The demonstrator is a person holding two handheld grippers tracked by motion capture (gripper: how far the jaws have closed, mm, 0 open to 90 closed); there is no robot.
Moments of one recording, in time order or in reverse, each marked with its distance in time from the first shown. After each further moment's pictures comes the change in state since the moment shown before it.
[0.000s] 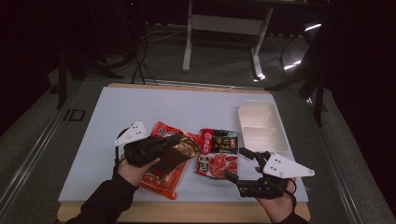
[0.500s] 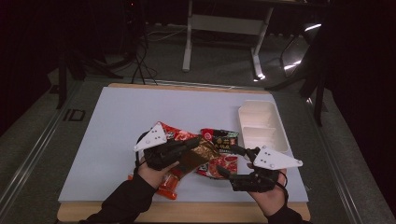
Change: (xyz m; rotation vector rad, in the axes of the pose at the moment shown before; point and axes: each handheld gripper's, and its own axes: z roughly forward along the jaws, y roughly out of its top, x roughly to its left) left arm -0.023 -0.003 0.038 -0.066 -0.086 0.010; right arm -0.004 0.002 0.021 0.028 0.038 0.025
